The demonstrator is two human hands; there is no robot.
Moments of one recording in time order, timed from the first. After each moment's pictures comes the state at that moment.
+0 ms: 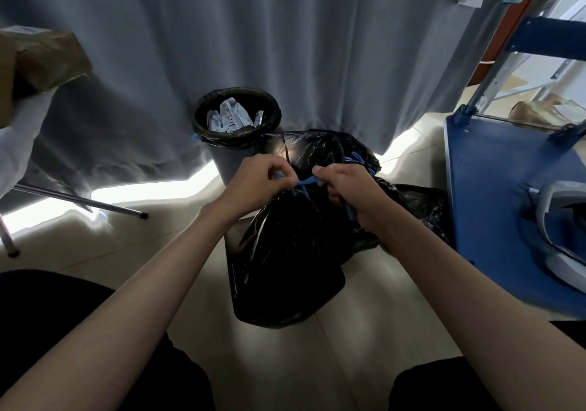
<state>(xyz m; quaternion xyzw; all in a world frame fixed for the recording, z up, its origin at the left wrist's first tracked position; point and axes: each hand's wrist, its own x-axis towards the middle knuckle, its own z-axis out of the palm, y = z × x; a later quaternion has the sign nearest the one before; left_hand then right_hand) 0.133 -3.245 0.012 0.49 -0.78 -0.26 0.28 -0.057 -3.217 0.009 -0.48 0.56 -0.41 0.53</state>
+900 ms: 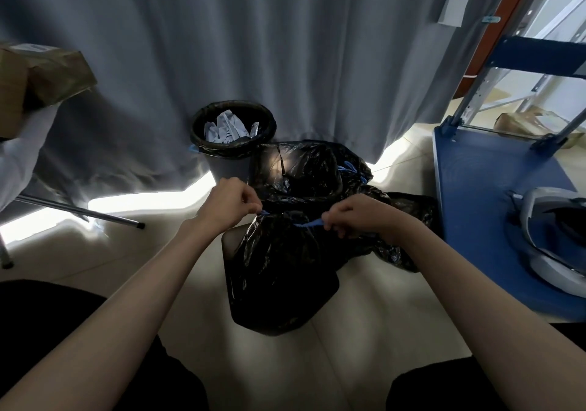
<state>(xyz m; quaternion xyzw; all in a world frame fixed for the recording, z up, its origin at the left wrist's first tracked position) 0.172 -3.251 -0.016 0.59 -0.77 -0.20 0.16 -0.098 -3.202 -0.006 -0.63 0.58 -0.16 0.48</state>
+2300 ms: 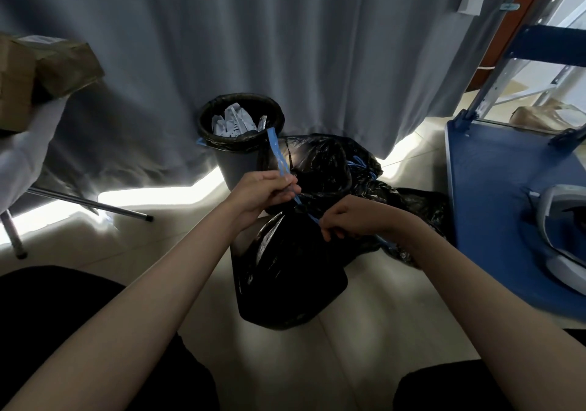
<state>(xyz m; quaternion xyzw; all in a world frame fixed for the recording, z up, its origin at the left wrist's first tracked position) 0.134 -3.249 -0.009 0.50 -0.43 -0.65 0.37 -0.076 -3.204 -0.003 -0.70 0.54 -0.08 0.47</state>
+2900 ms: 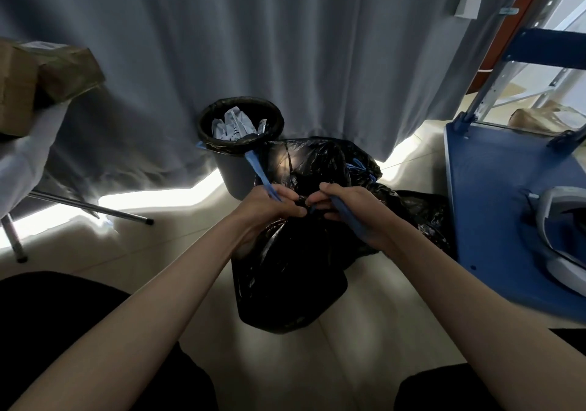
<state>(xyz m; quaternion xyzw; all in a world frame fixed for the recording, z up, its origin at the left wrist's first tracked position) 0.130 -3.234 -0.021 0.51 -0.49 -0.62 0.33 -0.061 -3.208 -0.006 -0.44 0.53 -0.36 0.63</state>
